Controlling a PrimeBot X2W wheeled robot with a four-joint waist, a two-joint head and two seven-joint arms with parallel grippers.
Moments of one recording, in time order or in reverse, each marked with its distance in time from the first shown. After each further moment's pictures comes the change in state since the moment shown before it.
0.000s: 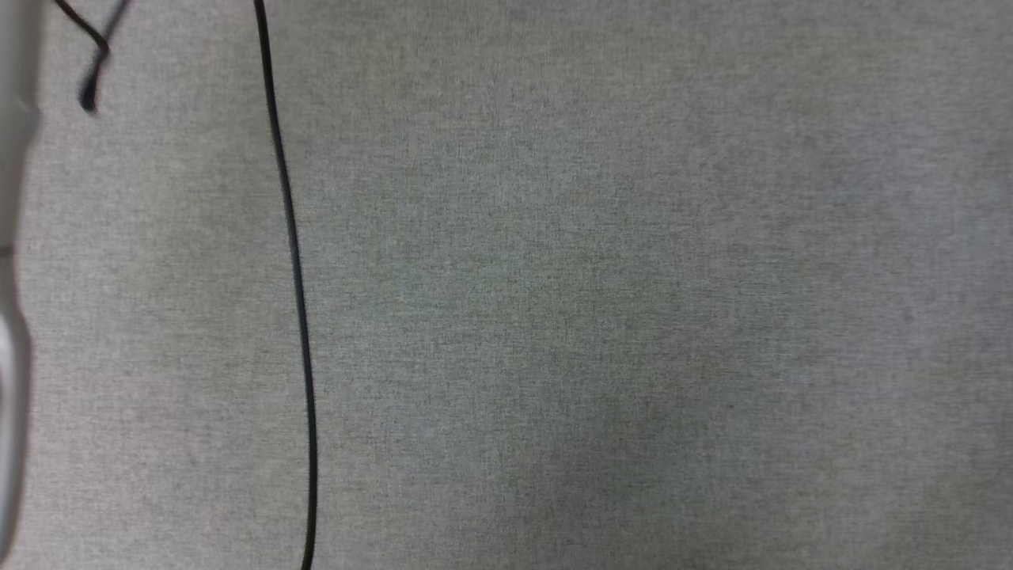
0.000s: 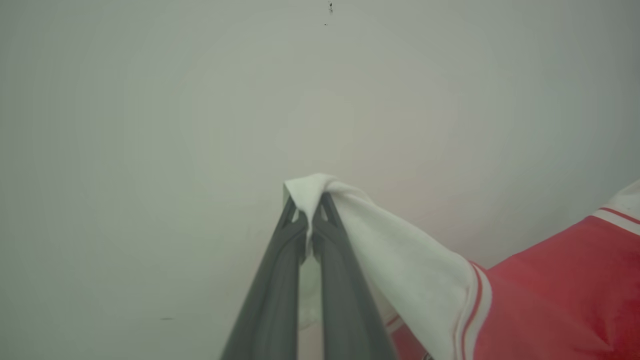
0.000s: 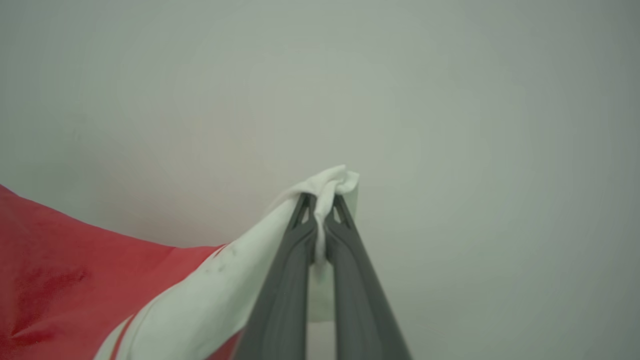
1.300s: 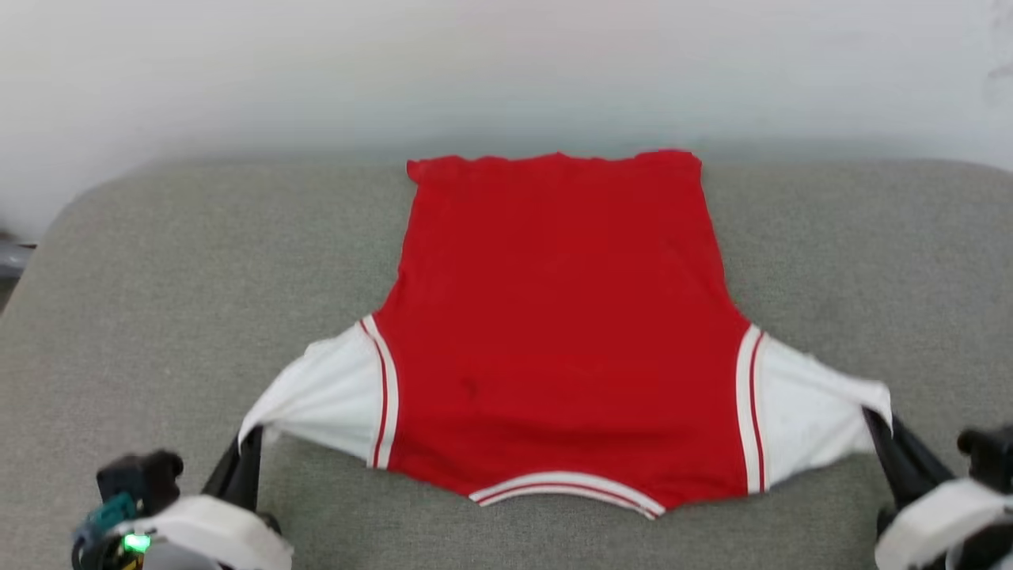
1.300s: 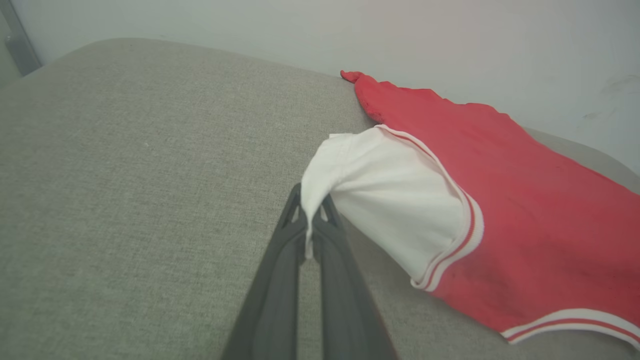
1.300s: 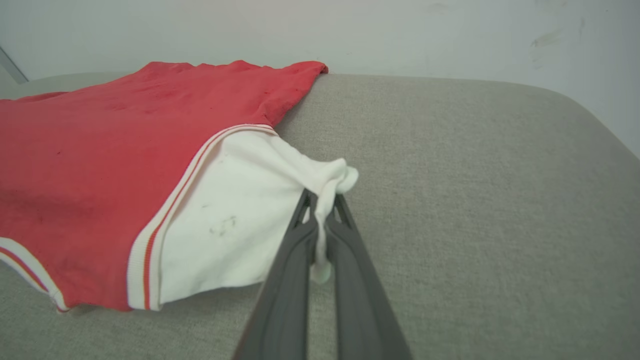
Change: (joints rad) left arm 1.479 0.125 0.091 -0.462 -0.182 0.218 -0.005; right arm 1.406 0.102 -0.201 -0.288 0.037 0.000 -0.016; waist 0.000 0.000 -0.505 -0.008
